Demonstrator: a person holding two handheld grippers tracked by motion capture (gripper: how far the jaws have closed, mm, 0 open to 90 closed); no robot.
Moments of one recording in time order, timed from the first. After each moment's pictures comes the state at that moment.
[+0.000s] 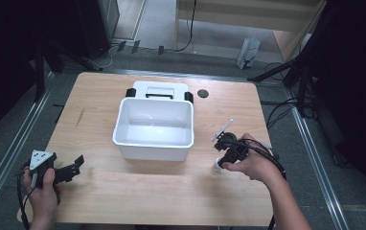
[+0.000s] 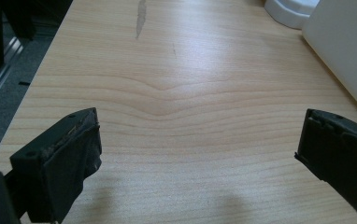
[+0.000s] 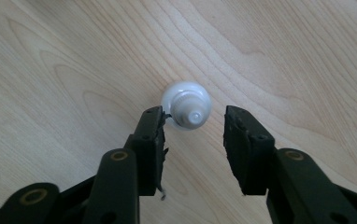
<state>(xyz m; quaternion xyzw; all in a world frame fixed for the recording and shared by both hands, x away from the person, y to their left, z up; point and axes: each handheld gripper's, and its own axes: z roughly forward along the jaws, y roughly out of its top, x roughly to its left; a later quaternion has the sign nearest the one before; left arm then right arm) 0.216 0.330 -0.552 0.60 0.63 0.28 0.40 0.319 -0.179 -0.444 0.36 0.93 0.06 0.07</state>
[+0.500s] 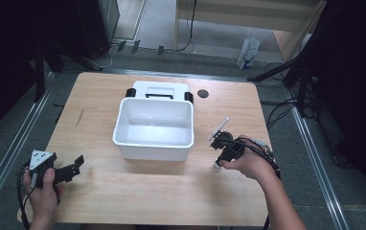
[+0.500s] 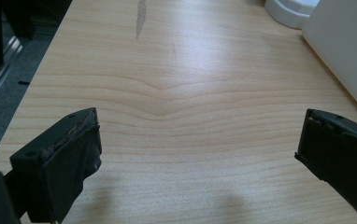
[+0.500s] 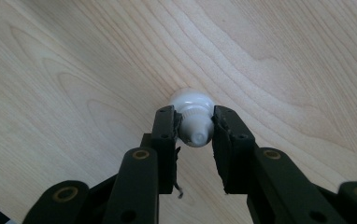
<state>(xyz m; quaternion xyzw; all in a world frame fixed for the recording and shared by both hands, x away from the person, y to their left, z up) 0.216 0.331 -0.552 0.60 0.63 0.28 0.40 0.328 -0.172 -0.452 0.36 0.93 0.06 0.05</state>
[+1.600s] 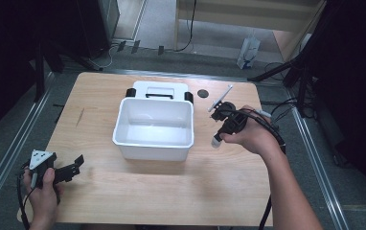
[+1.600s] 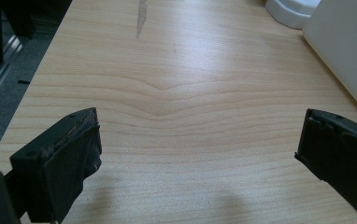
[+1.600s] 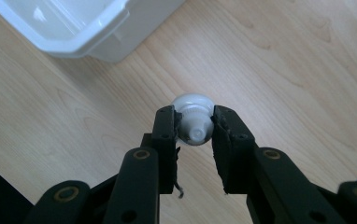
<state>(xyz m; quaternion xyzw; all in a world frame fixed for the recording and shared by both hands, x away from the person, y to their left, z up) 0.217 0.331 -0.552 0.60 0.63 0.28 0.40 0.359 -0.156 -0.366 0.35 0.93 0.09 0.07</state>
